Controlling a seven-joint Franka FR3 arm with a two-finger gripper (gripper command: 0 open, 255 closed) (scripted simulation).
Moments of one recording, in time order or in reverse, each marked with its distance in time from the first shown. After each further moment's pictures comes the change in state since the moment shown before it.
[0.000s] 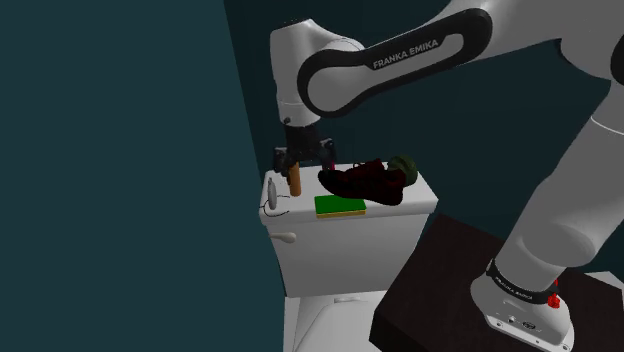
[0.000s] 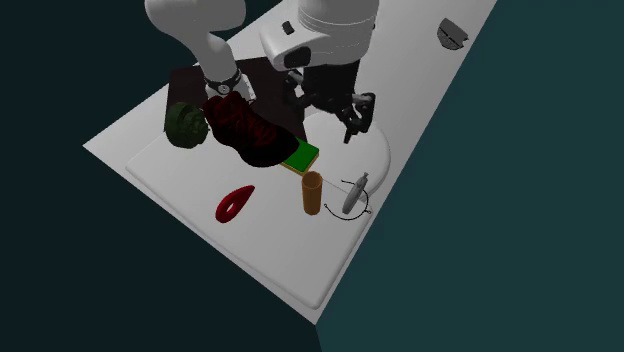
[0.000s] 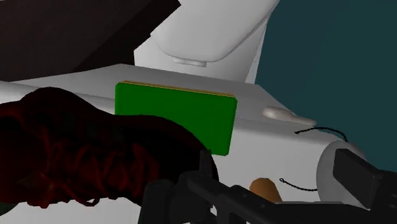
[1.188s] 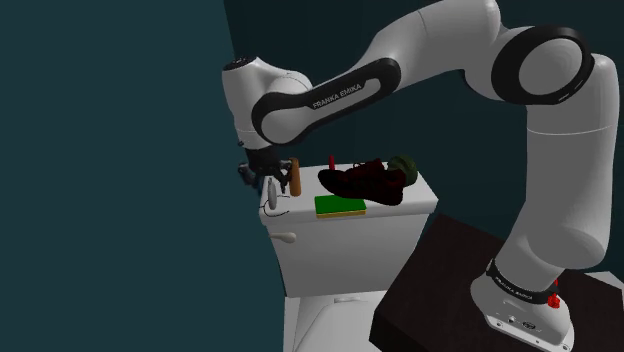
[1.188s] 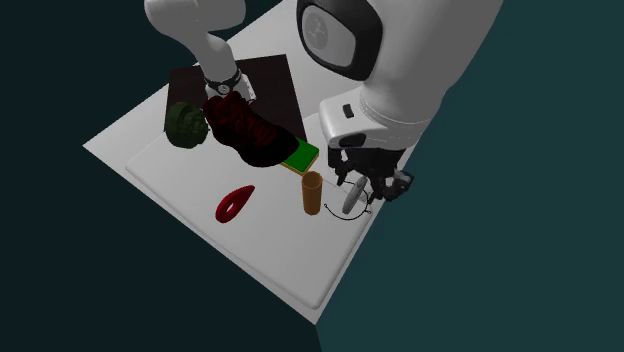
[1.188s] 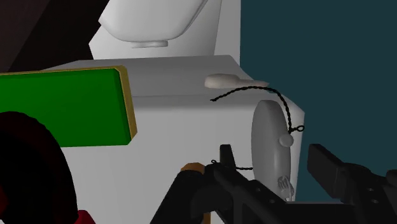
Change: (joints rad) arm 0.104 0.405 -0.006 0.329 -0.276 0.022 0.349
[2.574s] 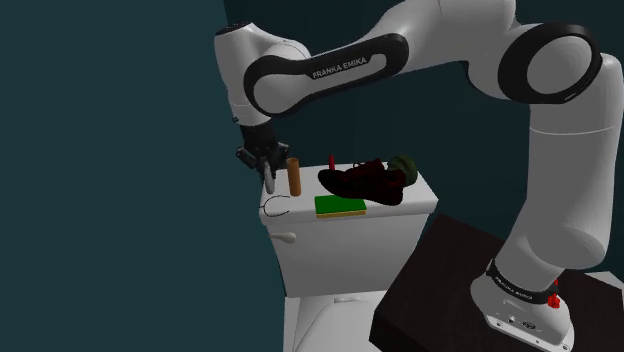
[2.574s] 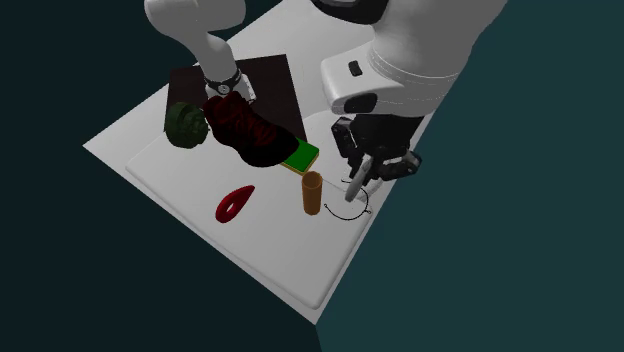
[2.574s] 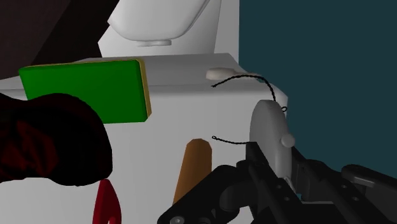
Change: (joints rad) arm 0.006 -0.020 0.008 0.118 0.018 -0.132 -0.024
